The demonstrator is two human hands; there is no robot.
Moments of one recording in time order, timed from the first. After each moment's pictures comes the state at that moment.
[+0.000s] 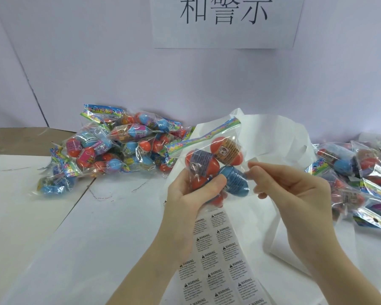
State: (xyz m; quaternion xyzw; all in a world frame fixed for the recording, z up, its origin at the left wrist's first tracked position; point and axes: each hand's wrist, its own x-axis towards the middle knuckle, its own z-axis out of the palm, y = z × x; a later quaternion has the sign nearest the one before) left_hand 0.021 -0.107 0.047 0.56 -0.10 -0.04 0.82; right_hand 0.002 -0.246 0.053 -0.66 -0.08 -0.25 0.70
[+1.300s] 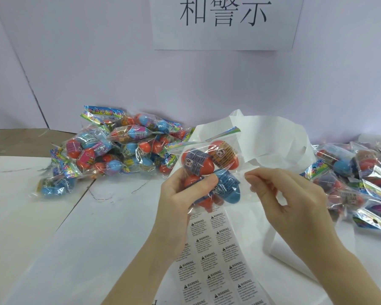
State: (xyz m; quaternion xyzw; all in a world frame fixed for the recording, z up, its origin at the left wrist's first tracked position) left_hand 0.022 -0.101 0.054 0.57 -0.13 -0.02 0.81; right_hand 0.011 -0.262 0.039 -0.82 -0.21 -0.48 0.24
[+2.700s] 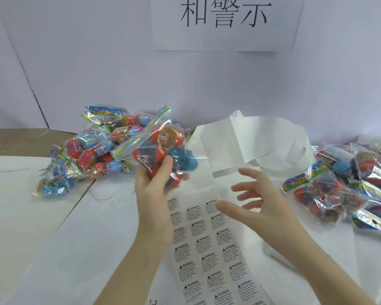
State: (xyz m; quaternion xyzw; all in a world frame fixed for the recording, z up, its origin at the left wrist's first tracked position) left_hand 0.041 -0.091 0.043 0.51 -0.02 0.17 0.84; right_hand 0.012 -0.246 0.028 -0.83 0.00 -0.09 0.56
